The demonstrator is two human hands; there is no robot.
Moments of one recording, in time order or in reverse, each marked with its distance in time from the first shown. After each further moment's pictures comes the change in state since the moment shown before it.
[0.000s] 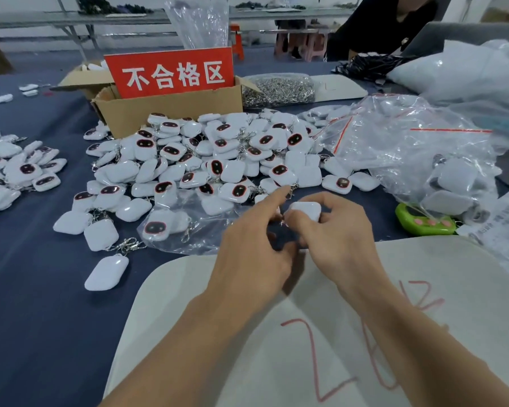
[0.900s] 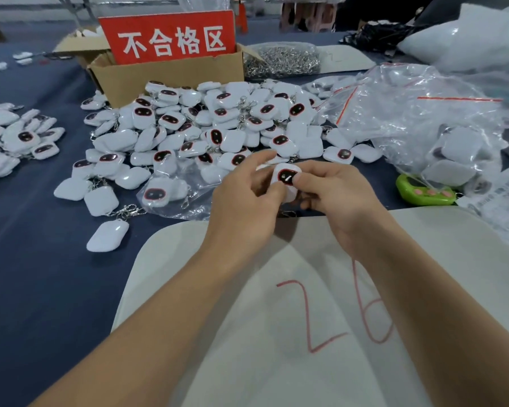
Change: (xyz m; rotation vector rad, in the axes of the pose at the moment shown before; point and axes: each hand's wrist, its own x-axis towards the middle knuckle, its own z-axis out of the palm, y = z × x) left_hand 0.010 0.008 -0.003 -0.332 0.070 -0.195; right_hand 0.011 -0.009 -0.010 0.237 -0.288 0.044
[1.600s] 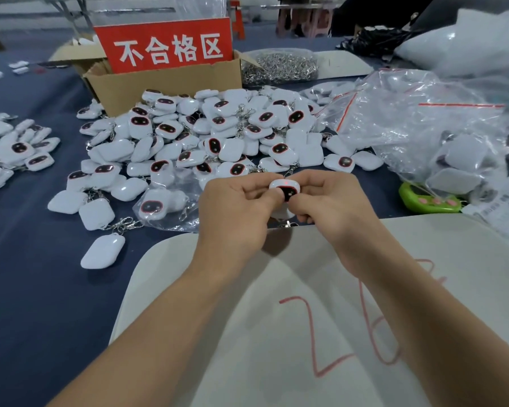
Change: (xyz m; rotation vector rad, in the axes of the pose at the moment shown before) left_hand 0.009 -0.005 -0.004 -0.181 -0.018 -0.026; right_hand -0.004 0.001 0.004 -0.114 -0.016 -0.054
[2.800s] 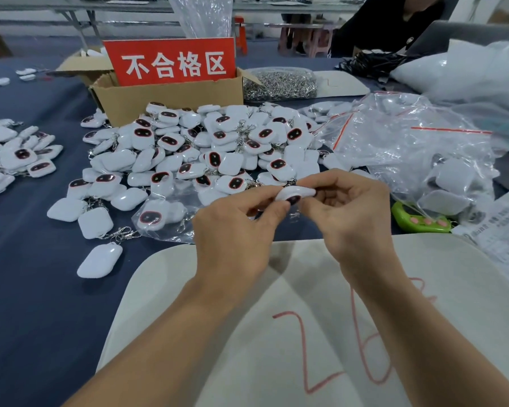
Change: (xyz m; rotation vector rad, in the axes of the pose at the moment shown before) left_hand -0.014 0.011 0.006 0.319 0.223 0.289; right_hand -0.001 -0.002 -0.009 0.030 0.279 -0.330
